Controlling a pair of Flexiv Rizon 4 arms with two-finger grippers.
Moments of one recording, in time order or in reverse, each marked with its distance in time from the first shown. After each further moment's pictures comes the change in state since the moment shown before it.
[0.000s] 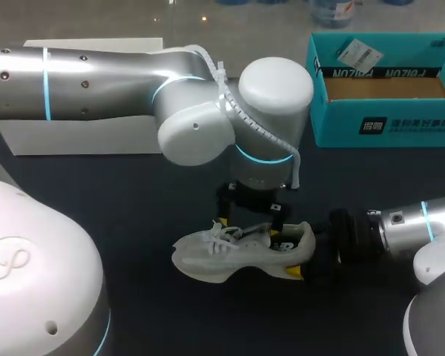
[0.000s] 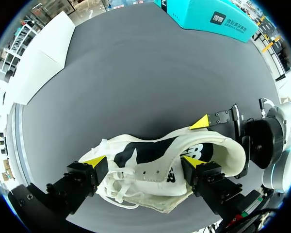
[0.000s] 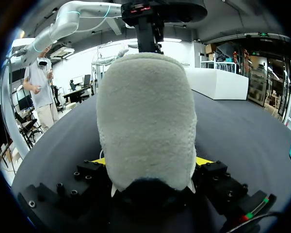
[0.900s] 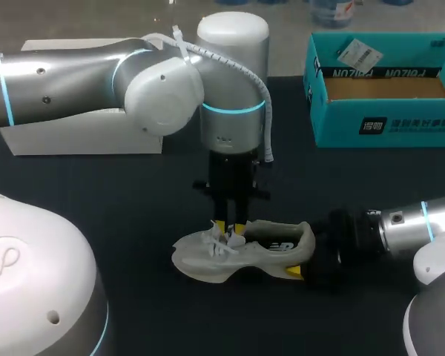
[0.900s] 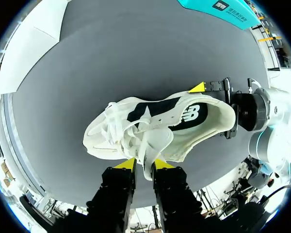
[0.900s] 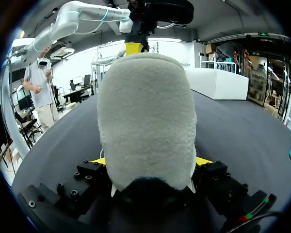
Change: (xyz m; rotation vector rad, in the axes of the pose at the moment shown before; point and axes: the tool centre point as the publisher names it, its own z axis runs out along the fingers) left arm -0.029 0.039 -0.044 -0.318 0.163 0.053; right arm 0.000 0.000 0.000 0.000 0.000 0.000
